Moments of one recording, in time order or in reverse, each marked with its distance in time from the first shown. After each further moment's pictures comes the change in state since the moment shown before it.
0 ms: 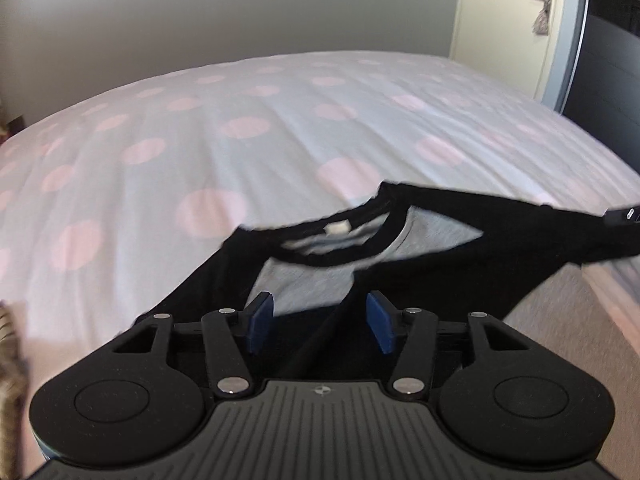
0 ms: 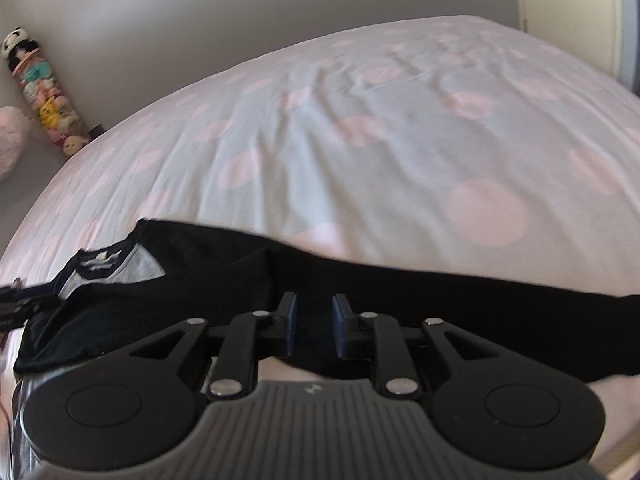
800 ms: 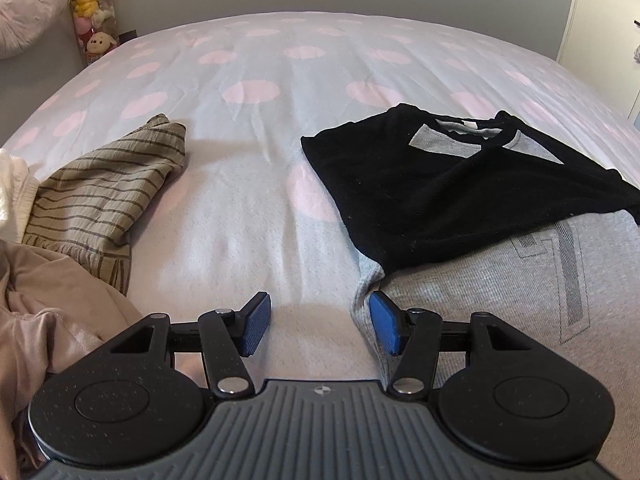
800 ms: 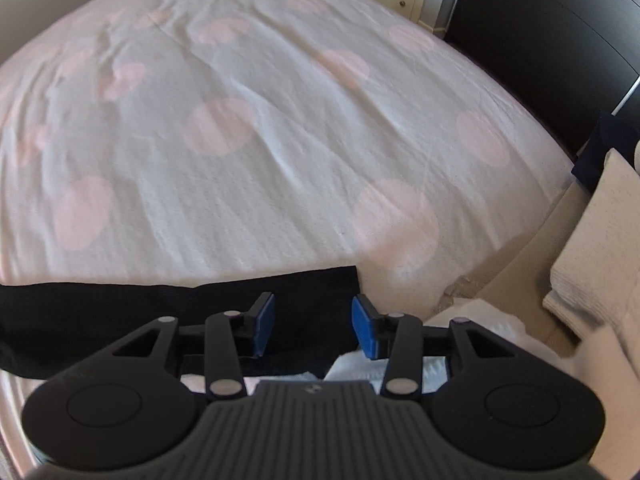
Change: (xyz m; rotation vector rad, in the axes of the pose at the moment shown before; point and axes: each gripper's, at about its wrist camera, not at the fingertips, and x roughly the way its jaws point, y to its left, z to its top) left arm -0.062 0.051 -0.104 -0.252 0.069 0.177; right arm -0.037 -0.200 0.029 0.215 0.273 -0.531
